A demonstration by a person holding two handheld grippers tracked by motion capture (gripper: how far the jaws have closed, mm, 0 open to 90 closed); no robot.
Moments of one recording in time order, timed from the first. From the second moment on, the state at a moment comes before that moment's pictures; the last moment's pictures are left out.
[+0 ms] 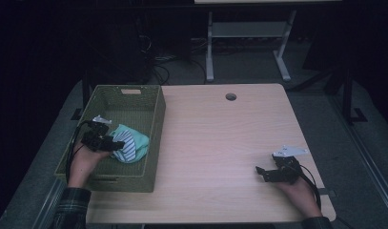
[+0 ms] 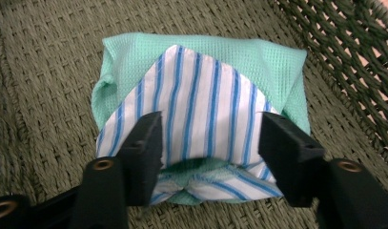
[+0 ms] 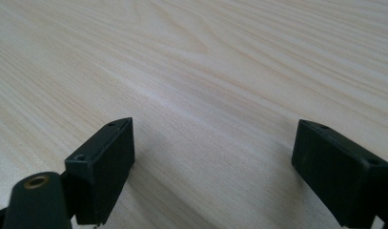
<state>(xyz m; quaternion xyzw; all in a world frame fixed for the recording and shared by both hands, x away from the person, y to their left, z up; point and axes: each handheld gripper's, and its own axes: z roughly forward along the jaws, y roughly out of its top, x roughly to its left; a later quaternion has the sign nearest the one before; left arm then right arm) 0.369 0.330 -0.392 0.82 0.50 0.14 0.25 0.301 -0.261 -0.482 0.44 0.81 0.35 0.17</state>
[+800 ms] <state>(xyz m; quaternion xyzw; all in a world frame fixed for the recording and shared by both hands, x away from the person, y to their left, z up) 0.363 0.307 -0.352 0.82 0.46 0.13 0.31 0.302 -0.261 -0.482 0.44 0.81 0.35 0.18</state>
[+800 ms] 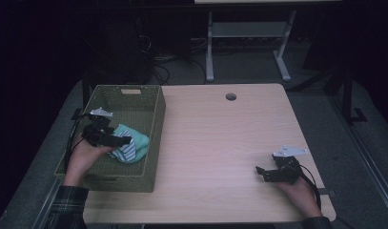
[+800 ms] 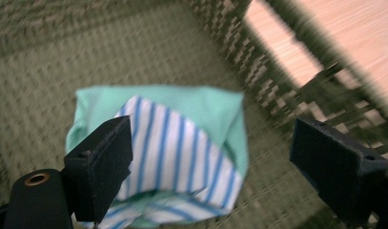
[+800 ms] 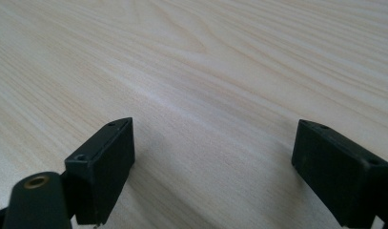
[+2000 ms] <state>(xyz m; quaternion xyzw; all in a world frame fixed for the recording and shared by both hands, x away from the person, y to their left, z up) 0.344 0.152 -0.338 0.85 0.33 0.09 0.41 0.301 -0.261 -0.482 0.44 0.81 0.35 0.18</state>
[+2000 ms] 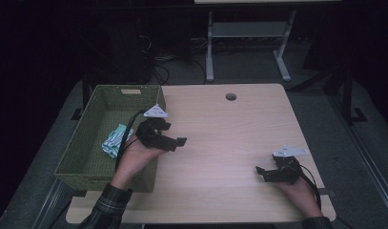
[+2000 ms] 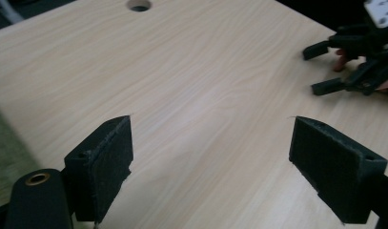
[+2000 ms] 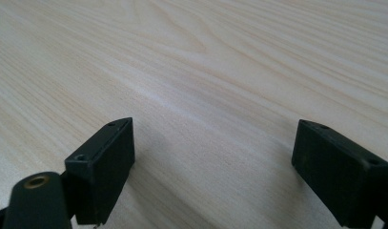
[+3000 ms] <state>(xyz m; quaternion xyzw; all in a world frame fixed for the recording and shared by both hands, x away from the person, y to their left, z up) 0.330 0.083 -0.441 0.87 0.29 0.12 0.38 0.301 -0.261 -0.482 0.44 0.81 0.35 0.18</state>
